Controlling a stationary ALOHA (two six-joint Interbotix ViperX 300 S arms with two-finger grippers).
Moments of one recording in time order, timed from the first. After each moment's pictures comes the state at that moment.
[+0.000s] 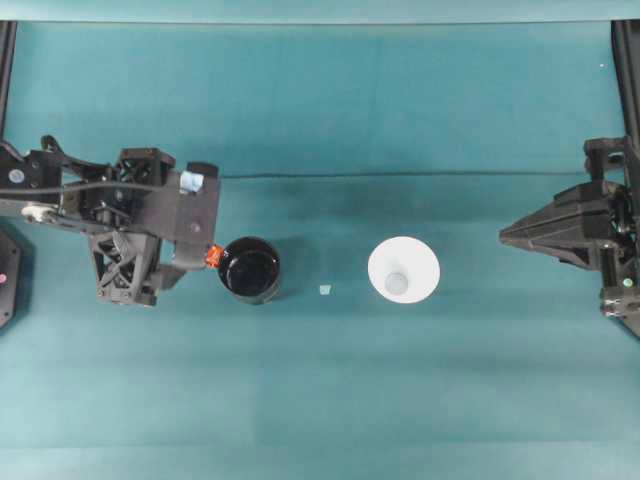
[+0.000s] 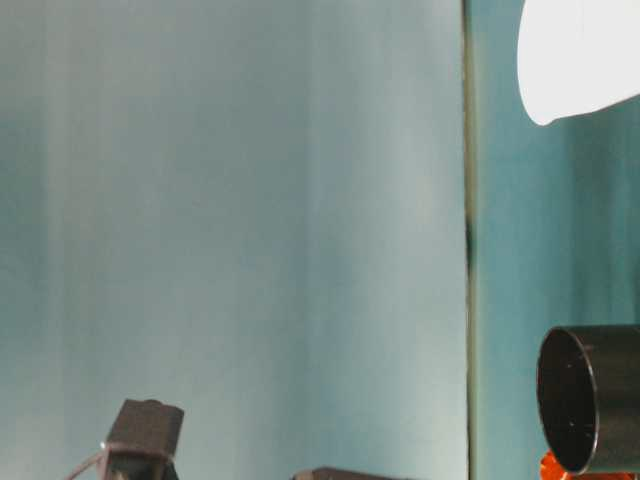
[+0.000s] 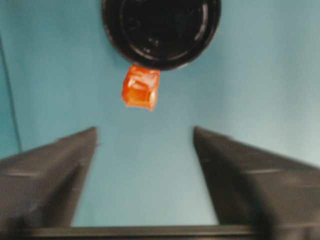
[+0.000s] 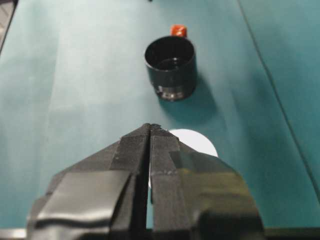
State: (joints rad) left arm 0.06 -0.28 0.70 0.02 0.72 0.22; right arm 0.00 -0.93 1.09 0.04 0.18 0.16
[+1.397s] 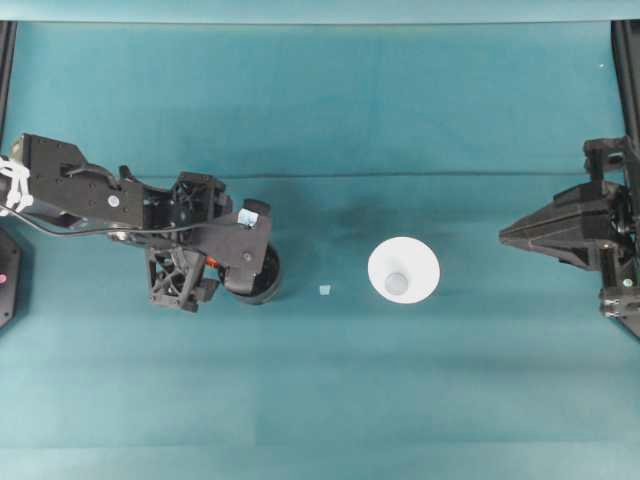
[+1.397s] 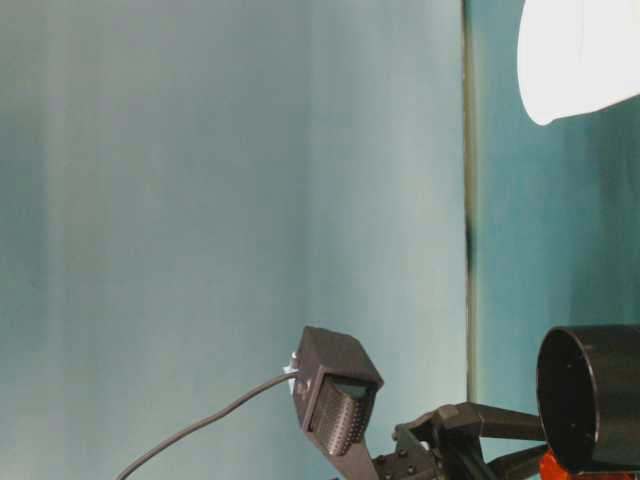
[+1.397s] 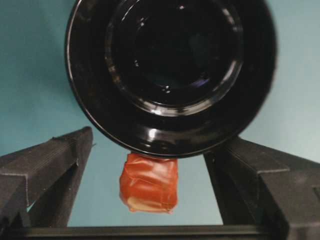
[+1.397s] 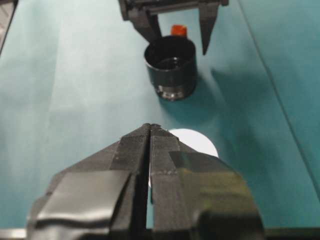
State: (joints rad) left arm 0.09 0.03 0.70 0.02 0.48 0.30; right arm 0.00 -0.93 1.09 0.04 0.18 0.16
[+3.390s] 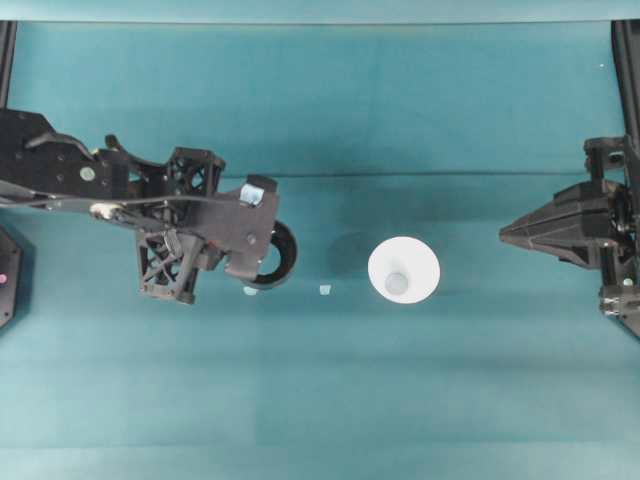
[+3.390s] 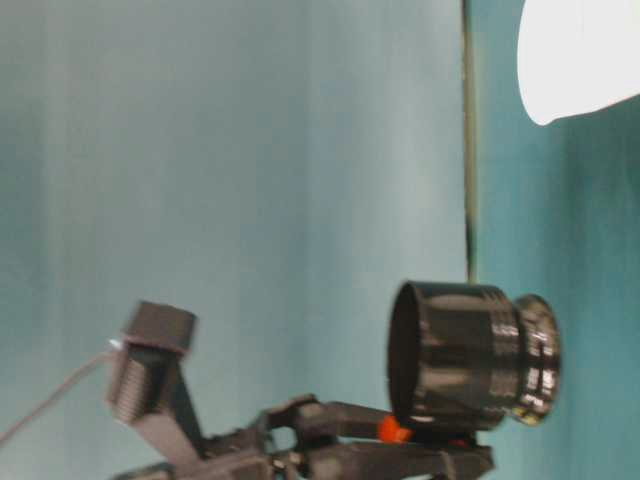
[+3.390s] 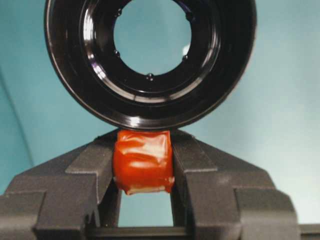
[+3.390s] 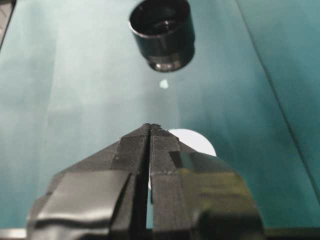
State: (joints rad) left arm 0.06 -0.11 0.49 0.02 0.85 0.22; right arm -0.01 -0.93 1.09 0.04 0.18 0.16
